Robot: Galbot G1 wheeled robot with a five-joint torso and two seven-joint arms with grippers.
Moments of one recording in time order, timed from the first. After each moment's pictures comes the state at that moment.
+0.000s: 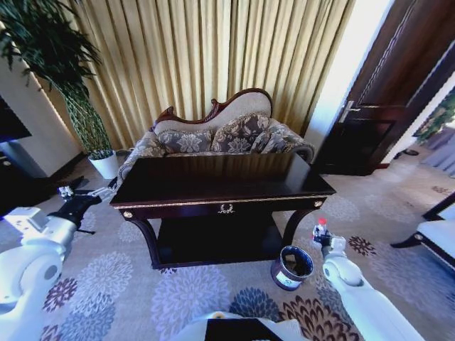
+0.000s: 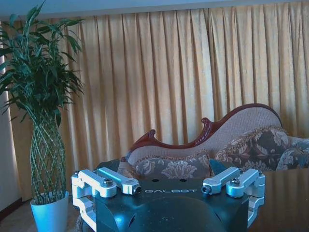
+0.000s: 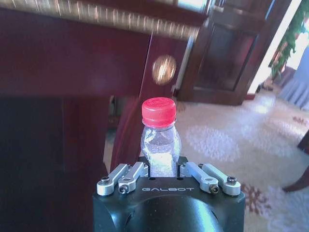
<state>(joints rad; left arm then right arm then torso) 1.53 -0.96 -1.10 -2.32 -0.74 0.45 -0.06 -1.29 0.98 0.51 1.46 0.55 -0.20 0.36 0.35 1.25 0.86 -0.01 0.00</state>
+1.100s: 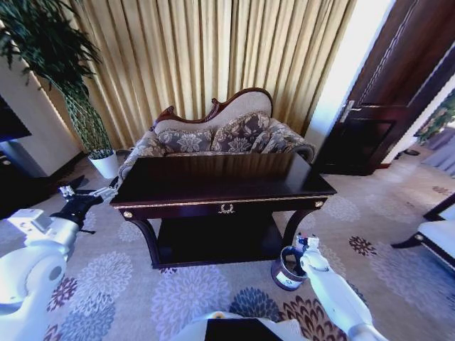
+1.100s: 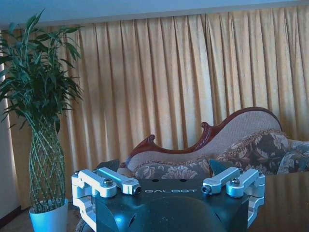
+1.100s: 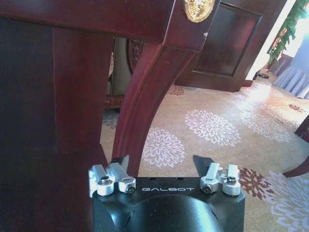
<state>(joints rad) 1.51 -0.96 -1.07 -2.32 -0.71 0.43 -0.07 -1.05 1.09 0.41 1.08 0.43 -0.09 0.34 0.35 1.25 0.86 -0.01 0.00</state>
